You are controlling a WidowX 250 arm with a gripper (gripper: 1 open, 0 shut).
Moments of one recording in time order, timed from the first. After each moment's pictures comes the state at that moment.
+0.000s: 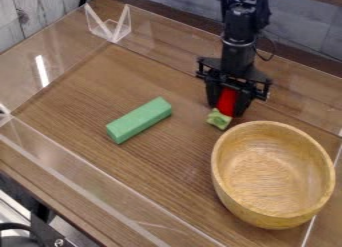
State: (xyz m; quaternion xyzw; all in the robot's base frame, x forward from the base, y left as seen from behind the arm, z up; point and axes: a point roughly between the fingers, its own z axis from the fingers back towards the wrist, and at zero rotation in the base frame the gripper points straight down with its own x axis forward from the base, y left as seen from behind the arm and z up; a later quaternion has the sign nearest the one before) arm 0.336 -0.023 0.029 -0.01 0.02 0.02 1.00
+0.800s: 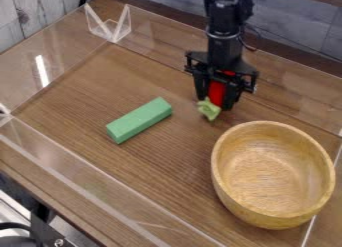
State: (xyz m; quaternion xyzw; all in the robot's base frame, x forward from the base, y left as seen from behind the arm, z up) arm 0.337 -0.005 0.039 -0.03 0.01 0.01 1.00
